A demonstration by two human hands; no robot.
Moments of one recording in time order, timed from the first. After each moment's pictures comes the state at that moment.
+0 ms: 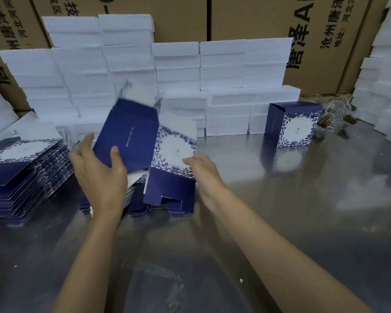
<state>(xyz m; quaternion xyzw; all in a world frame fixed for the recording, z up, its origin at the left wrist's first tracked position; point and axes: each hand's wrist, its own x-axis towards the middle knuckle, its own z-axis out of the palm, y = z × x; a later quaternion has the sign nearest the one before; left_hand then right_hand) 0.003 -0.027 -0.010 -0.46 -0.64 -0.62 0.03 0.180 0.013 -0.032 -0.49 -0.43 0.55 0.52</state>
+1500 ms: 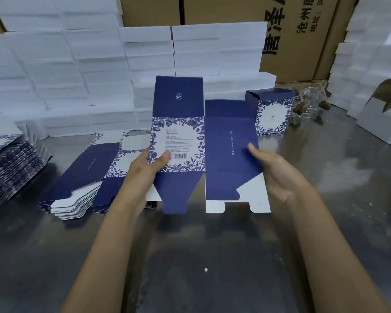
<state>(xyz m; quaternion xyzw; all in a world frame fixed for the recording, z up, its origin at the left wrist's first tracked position) 0.096 -0.014 -0.033 -0.51 -0.43 -0.52 -0.53 0.378 -0.031 -0.032 -0.37 -0.39 0.64 0.55</state>
